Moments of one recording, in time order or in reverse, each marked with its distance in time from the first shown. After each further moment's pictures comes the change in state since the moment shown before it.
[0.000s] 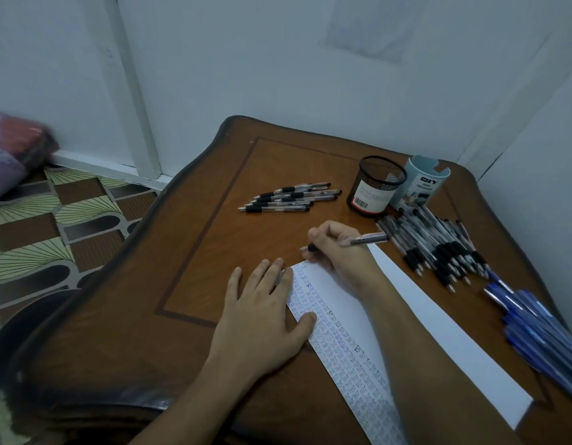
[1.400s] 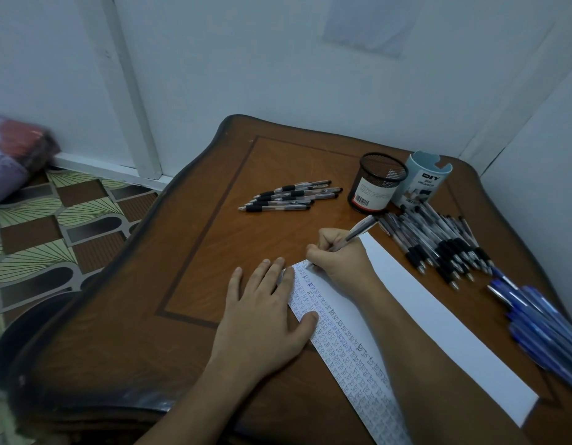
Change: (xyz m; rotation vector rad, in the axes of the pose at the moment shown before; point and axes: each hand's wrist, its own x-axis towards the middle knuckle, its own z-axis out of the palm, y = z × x) left_hand 0.000 0.000 0.001 -0.014 0.033 0.016; right_hand -0.005 0.011 0.005 -0.310 0.129 -0.127
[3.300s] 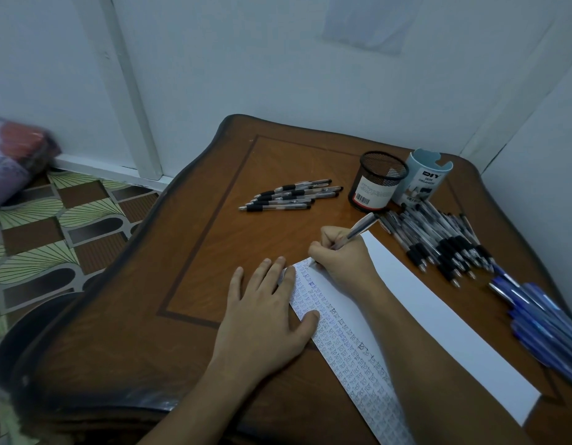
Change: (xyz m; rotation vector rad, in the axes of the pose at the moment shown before) left_hand 0.000 0.002 -0.002 0.042 -0.052 -0.022; right_hand -0.001 -0.005 0.001 -0.089 0.065 -0.024
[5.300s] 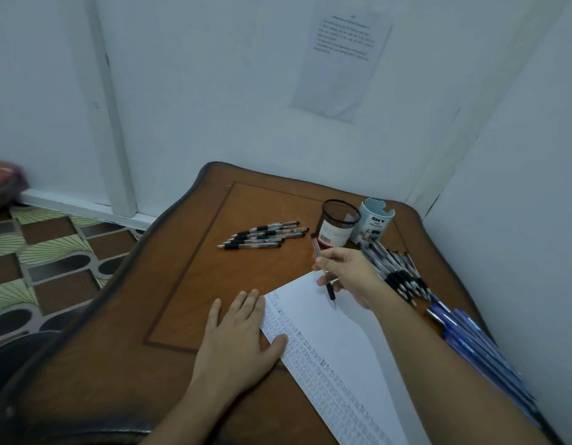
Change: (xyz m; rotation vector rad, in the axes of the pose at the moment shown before) left_hand 0.002 0.000 -0.004 0.000 -0.032 -0.009; right_hand 0.007 -0.047 -0.071 -0.049 -0.029 0.367
